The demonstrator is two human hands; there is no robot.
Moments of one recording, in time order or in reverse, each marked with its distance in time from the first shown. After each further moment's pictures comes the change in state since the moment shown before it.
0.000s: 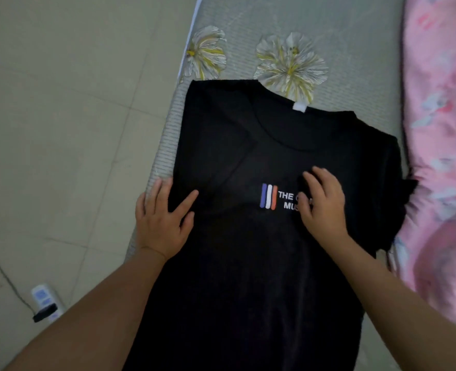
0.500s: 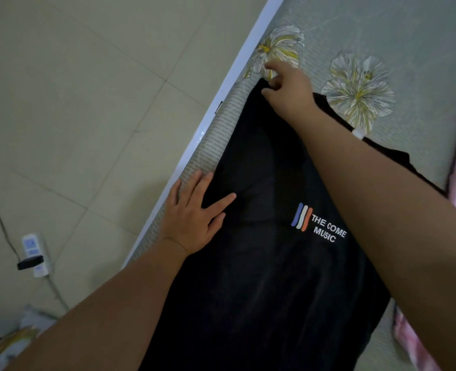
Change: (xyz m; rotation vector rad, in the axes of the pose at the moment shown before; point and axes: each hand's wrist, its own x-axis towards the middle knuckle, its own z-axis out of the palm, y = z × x) left_hand -0.002 -0.010 0.008 0.009 0.082 0.027; right_hand 0.210 -0.155 0.038 0.242 -0.373 -0.072
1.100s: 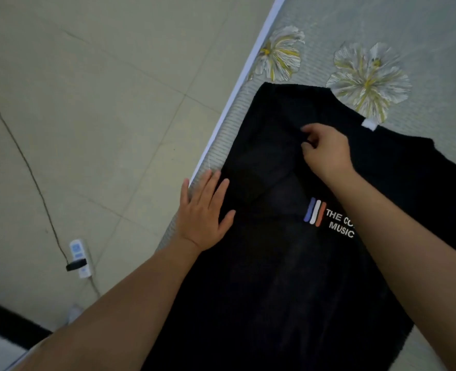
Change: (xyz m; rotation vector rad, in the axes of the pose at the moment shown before) left_hand -0.001 0.008 -0.012 0.001 -0.145 -0.099; right_hand -0.091 0.059 0.000 0.017 0.063 0.127
